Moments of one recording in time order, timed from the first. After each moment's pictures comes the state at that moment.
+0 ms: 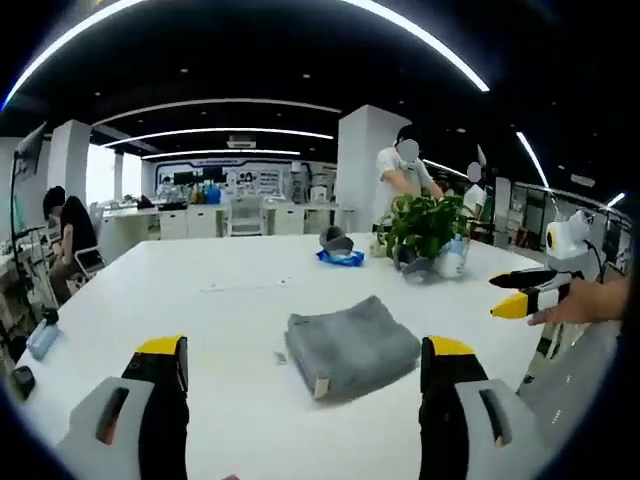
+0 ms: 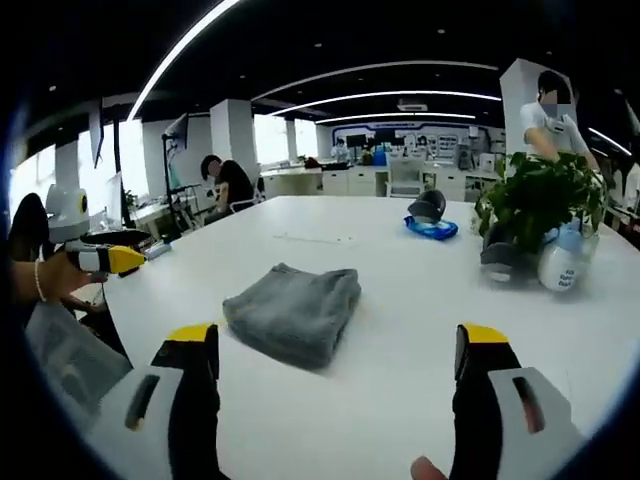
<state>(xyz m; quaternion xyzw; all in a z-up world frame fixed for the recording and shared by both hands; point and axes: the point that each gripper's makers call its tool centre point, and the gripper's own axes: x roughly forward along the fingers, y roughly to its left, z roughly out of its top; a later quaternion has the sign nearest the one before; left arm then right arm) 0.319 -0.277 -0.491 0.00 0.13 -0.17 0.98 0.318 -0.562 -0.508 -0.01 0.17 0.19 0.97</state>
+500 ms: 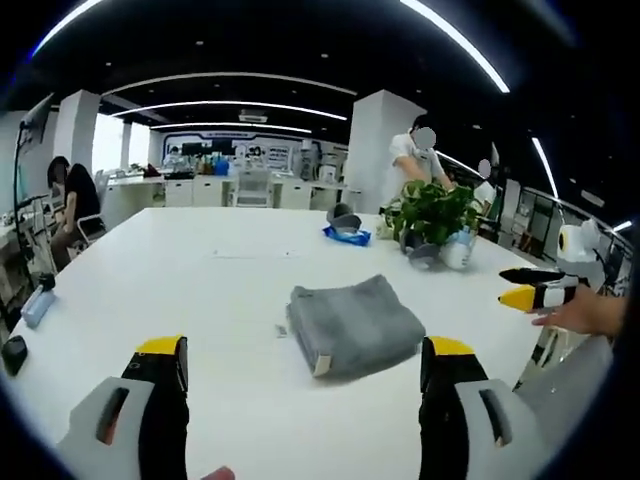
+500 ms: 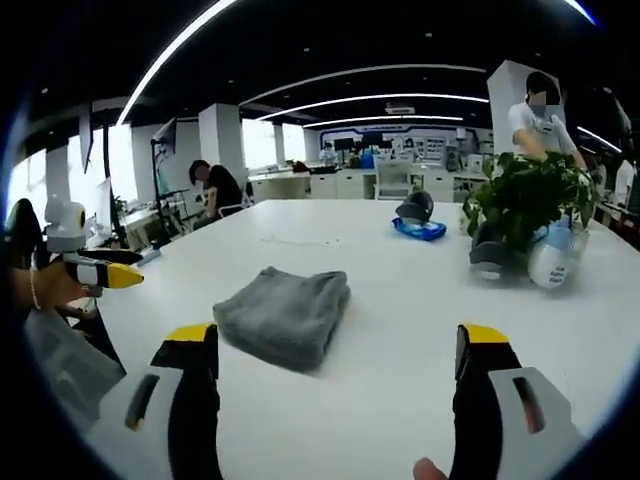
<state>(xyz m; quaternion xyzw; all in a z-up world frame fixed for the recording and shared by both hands) 0.321 -0.273 -0.519 -0.01 0.20 -0.16 0.97 0.318 -0.567 -0.516 -0.01 0.19 0.17 0.97</state>
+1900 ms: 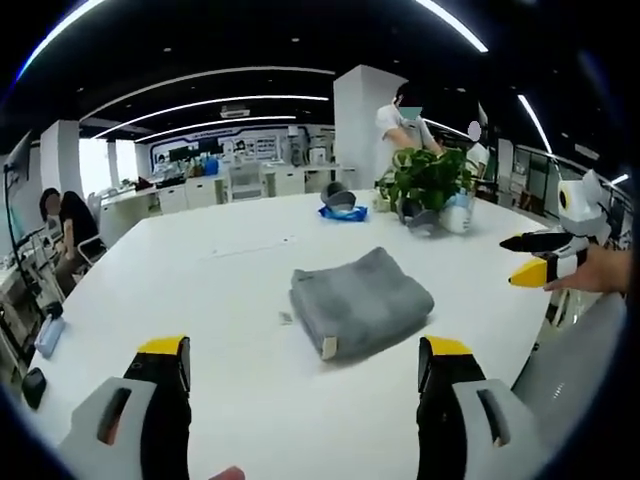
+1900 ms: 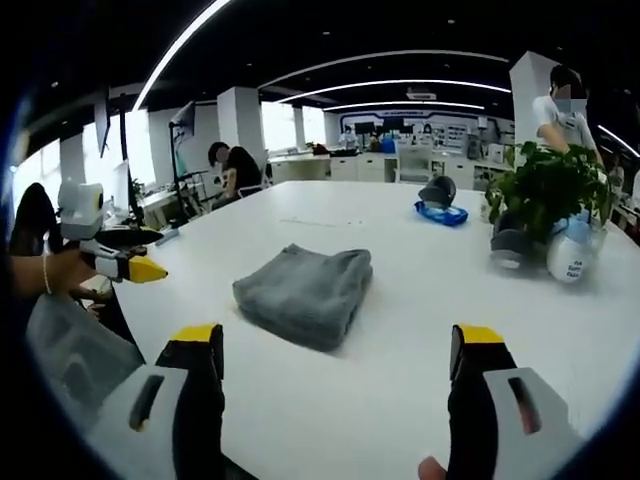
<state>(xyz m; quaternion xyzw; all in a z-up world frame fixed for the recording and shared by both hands) 0.317 -0.275 -0.525 0.05 0.20 -0.16 0.96 0.302 -0.550 -0.529 -0.02 0.21 0.21 0.95</state>
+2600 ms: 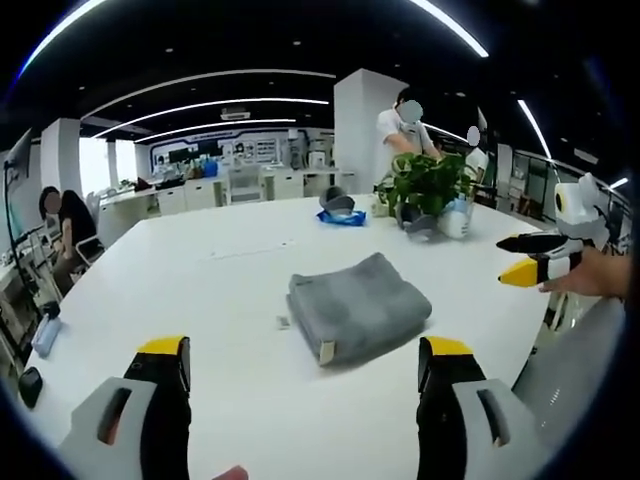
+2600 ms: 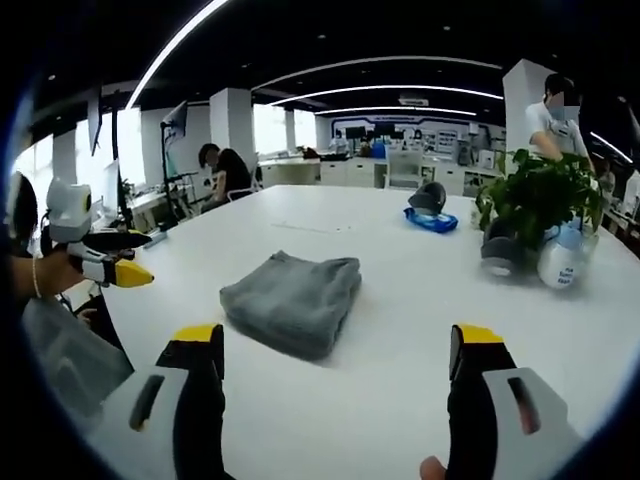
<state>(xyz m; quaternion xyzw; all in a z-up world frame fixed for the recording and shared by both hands) 0.319 -0.279 -0.522 0.04 0.19 -0.17 0.96 0.314 -0.558 -0.522 -0.02 0.20 0.18 0.96</state>
